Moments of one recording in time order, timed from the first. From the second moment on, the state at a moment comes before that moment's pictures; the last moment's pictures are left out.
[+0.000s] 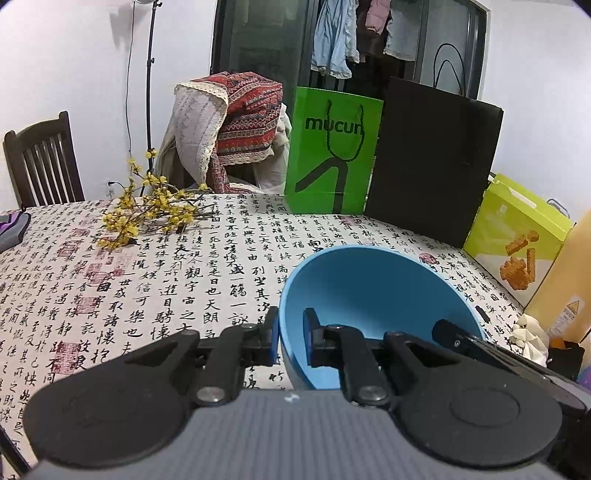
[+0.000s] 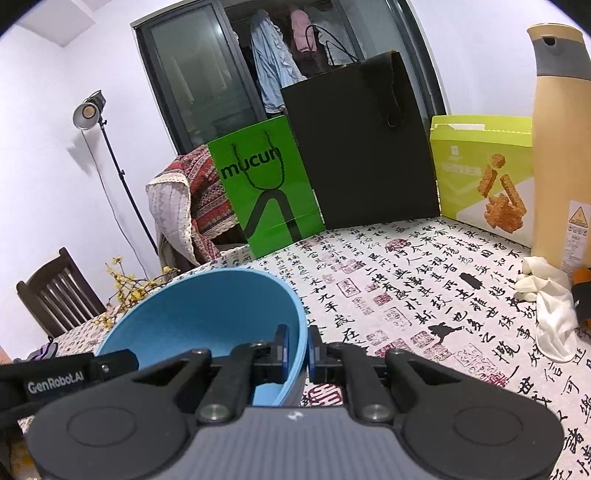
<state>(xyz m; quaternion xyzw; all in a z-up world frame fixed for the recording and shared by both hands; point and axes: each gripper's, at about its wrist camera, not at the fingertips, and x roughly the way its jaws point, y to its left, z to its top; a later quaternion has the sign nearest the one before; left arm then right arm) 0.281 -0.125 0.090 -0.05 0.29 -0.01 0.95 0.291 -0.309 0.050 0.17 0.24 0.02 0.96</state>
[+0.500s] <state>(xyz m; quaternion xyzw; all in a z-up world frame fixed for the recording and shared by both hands) 0.273 -0.108 0.089 -0.06 0.30 0.01 0.95 0.288 -0.295 0.050 0.17 0.24 0.04 0.96</state>
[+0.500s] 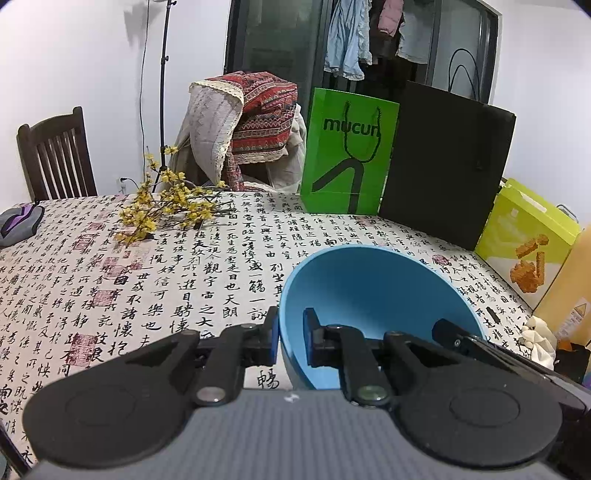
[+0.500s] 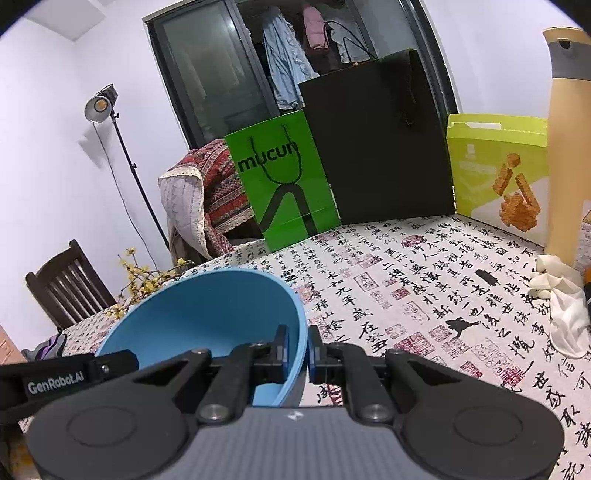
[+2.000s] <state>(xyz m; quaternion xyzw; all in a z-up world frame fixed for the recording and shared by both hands) 0.245 -0.044 0.091 -0.09 0.29 0.08 0.95 0.286 -0.227 0.051 0.15 0.24 0.12 0.95</state>
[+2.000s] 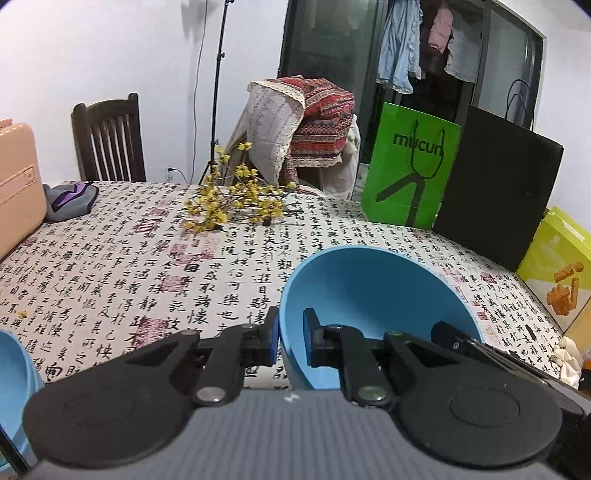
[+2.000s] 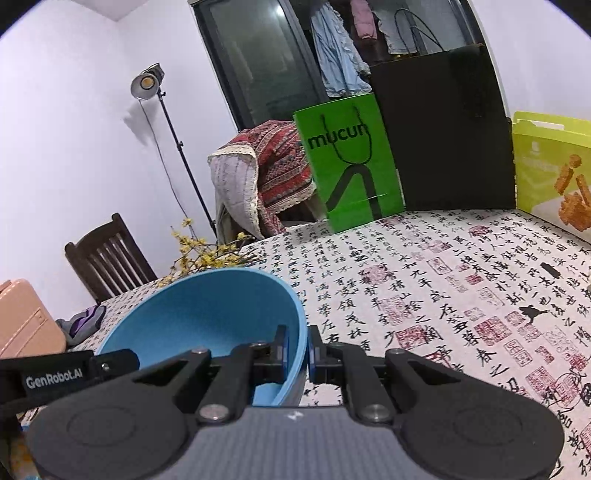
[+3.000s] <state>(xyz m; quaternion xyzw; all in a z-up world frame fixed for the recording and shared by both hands) 0.212 0.018 0.098 -0.11 0.28 0.15 0.94 0.277 -0.160 0.058 0.13 0.25 0.19 0.94</state>
